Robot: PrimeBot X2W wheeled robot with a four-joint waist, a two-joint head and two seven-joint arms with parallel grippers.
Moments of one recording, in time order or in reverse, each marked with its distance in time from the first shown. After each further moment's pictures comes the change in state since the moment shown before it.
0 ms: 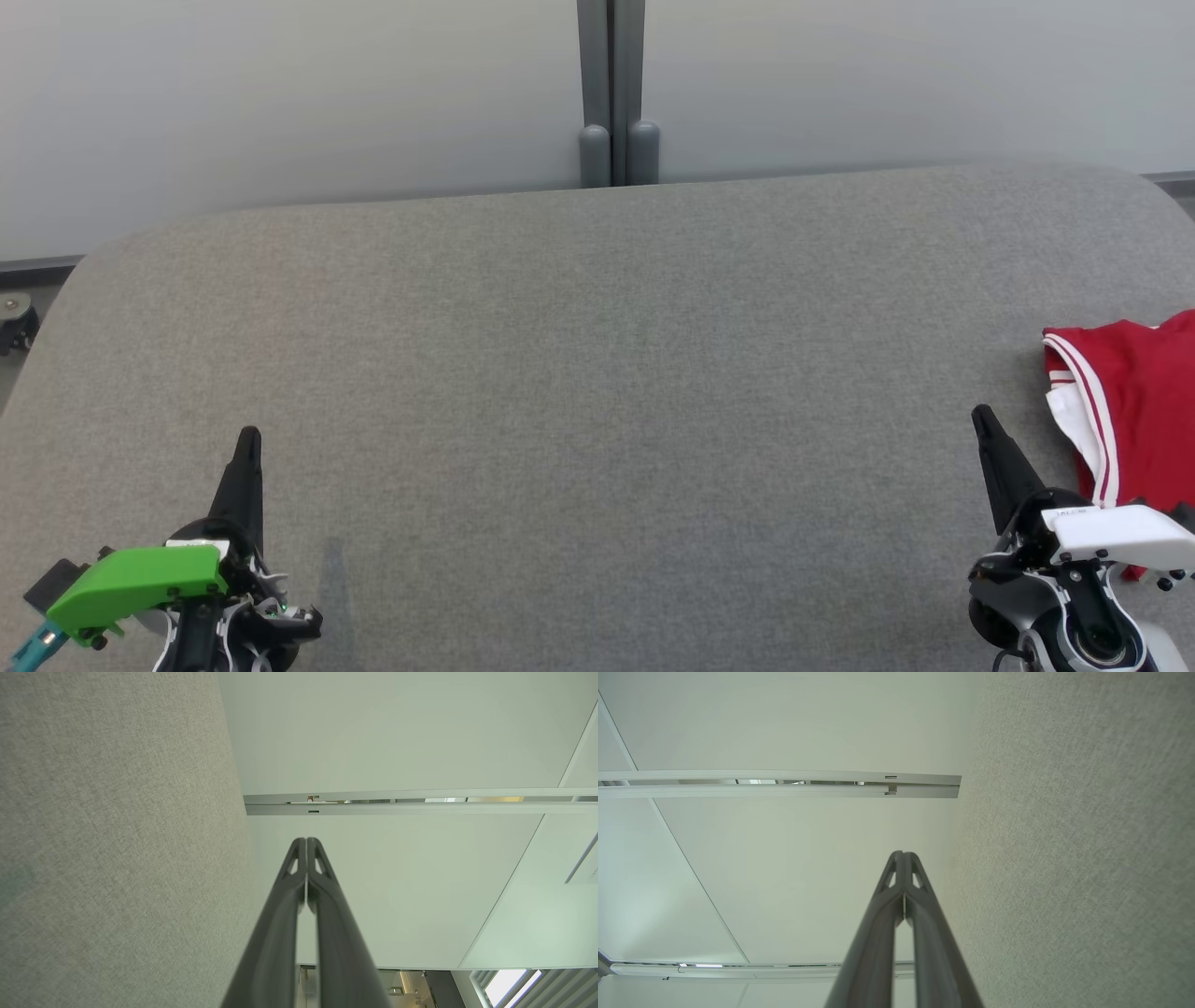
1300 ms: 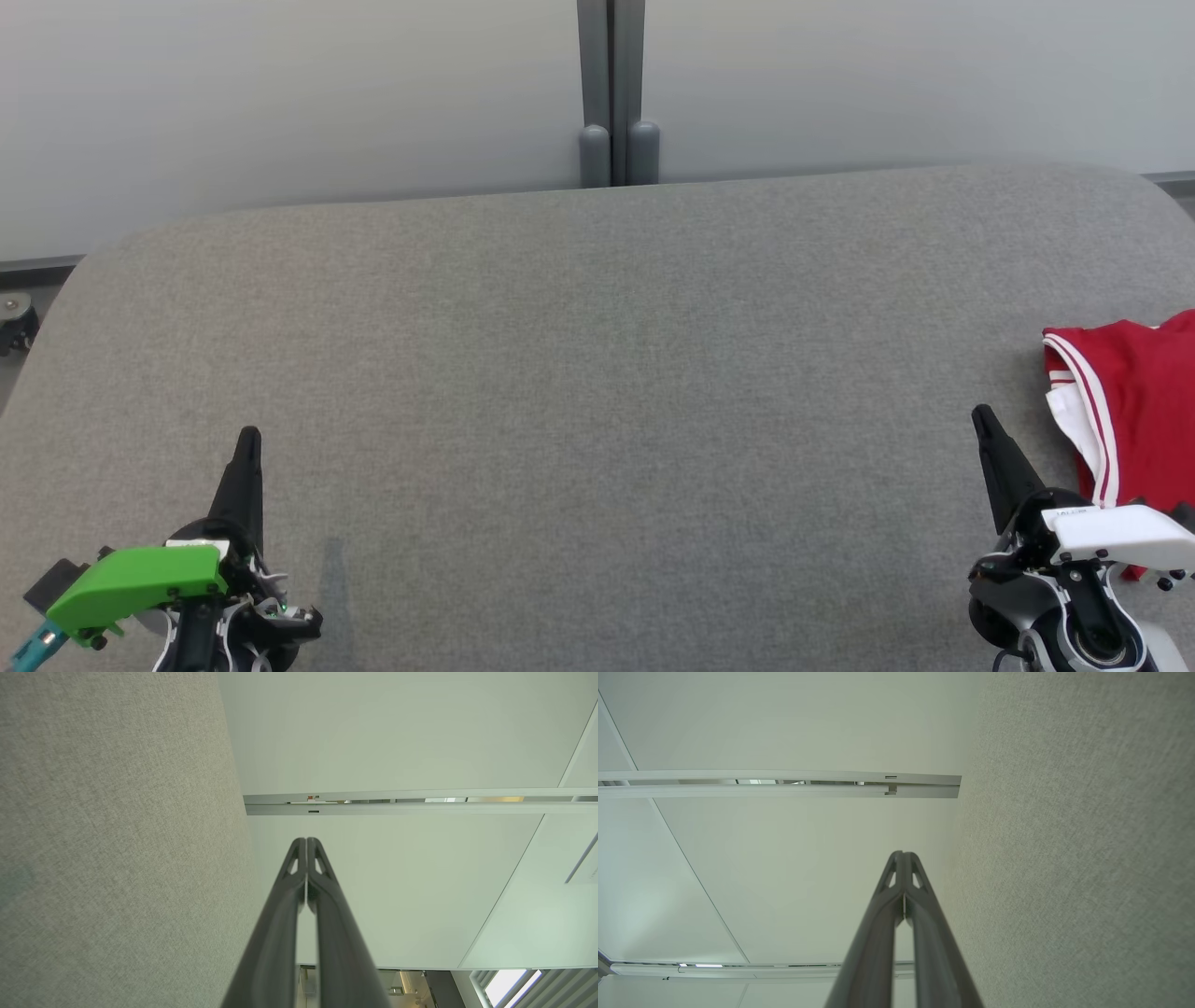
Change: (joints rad) left arm 0.000 0.000 0.000 0.000 0.000 0.000 0.000; right arm 0.000 0.000 0.000 0.000 0.000 0.000 0.000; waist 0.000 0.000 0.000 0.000
